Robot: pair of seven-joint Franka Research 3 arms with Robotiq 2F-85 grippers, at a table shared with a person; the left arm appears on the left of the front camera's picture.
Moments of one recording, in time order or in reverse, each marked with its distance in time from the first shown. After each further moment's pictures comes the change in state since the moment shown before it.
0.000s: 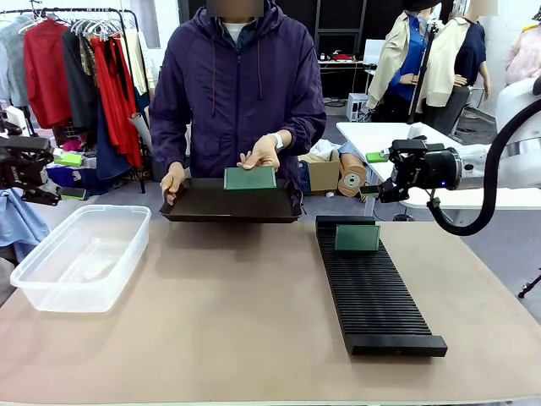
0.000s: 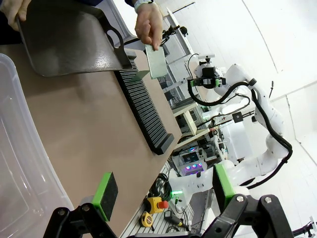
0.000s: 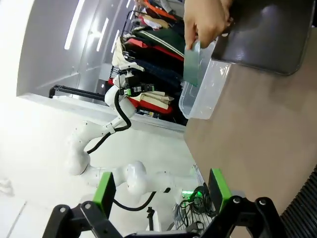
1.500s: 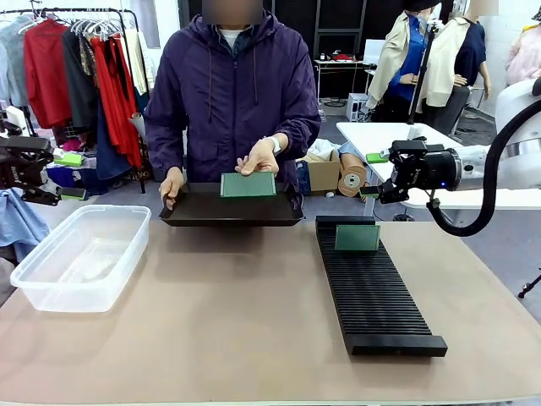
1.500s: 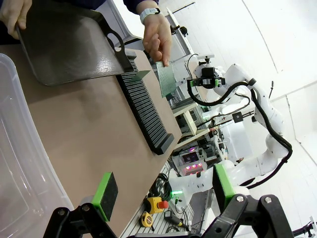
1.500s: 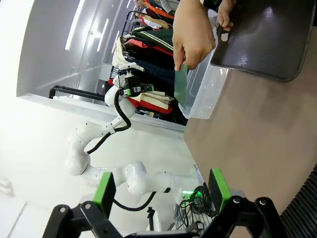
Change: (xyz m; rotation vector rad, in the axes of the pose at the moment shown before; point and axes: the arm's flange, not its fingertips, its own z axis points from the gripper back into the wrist) left arm 0.000 0.000 0.000 0.000 0.000 0.000; right arm 0.000 -0.002 0.000 0.000 -0.001 -0.004
